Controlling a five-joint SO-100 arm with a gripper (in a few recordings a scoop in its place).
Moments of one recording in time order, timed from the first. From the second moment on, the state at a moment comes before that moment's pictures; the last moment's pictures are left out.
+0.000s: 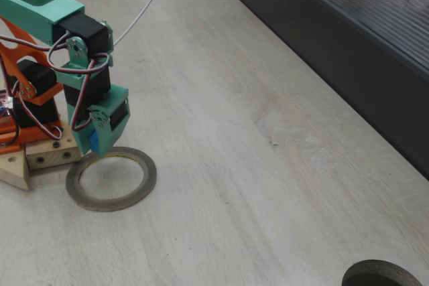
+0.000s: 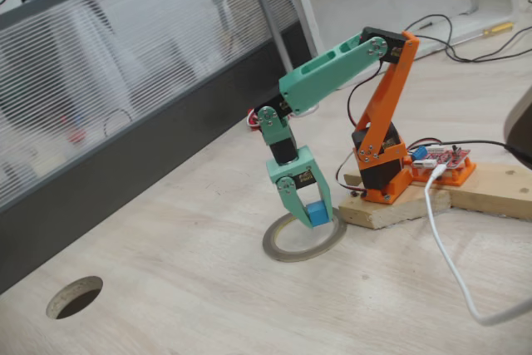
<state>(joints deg) 41.3 124.7 140.5 77.5 85.3</state>
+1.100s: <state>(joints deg) 41.7 124.5 144.8 68.1 85.3</state>
